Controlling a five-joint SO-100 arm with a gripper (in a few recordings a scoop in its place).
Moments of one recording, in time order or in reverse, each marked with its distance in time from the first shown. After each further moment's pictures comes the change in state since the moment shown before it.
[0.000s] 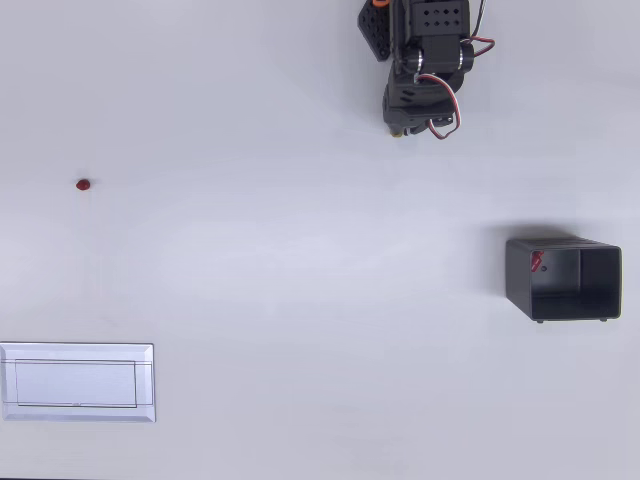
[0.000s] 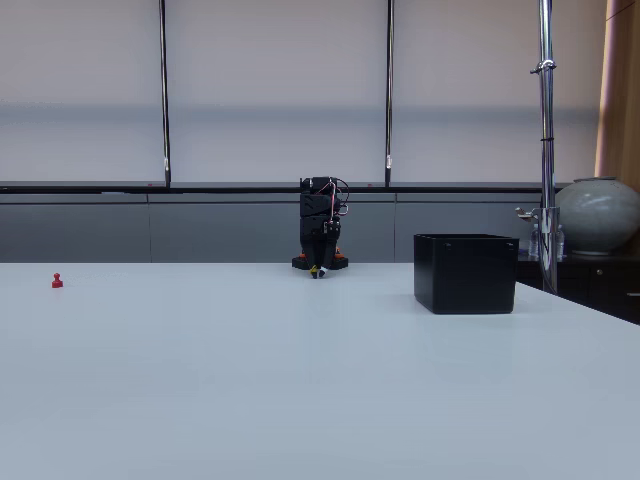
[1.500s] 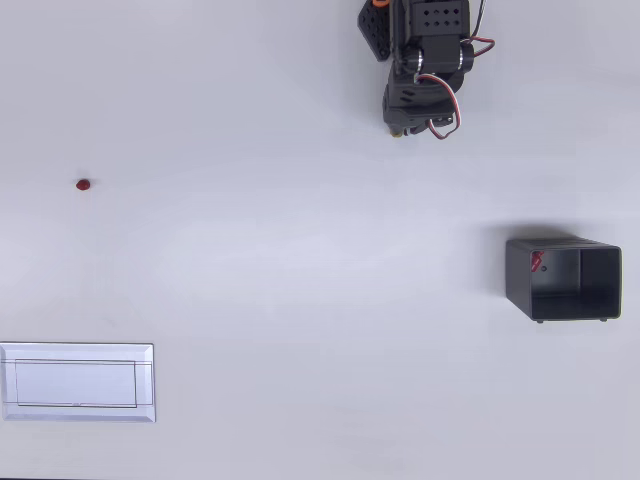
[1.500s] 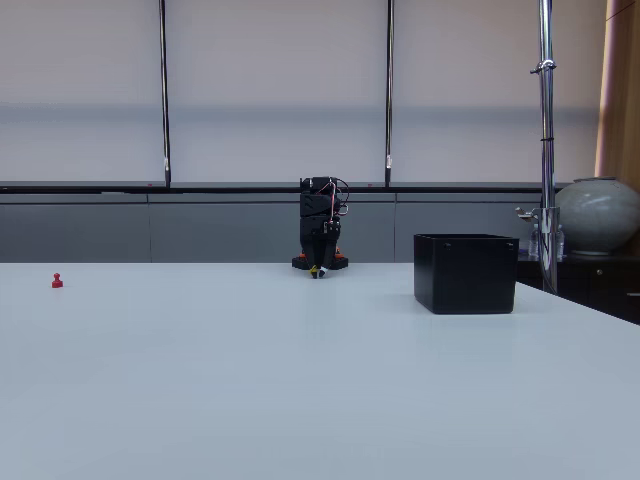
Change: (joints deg) arm 1.8 0.0 0.0 0.0 0.0
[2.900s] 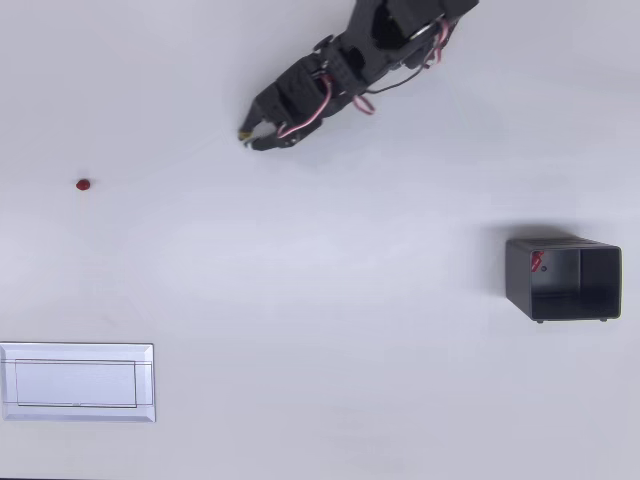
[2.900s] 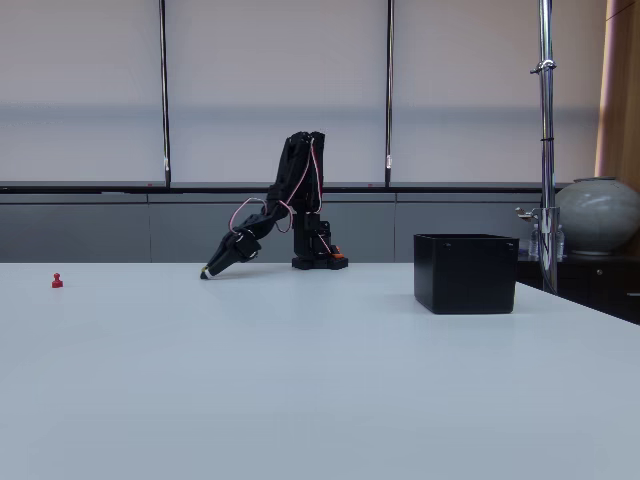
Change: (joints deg) arm 57.6 97.9 22.0 -106.7 0.7
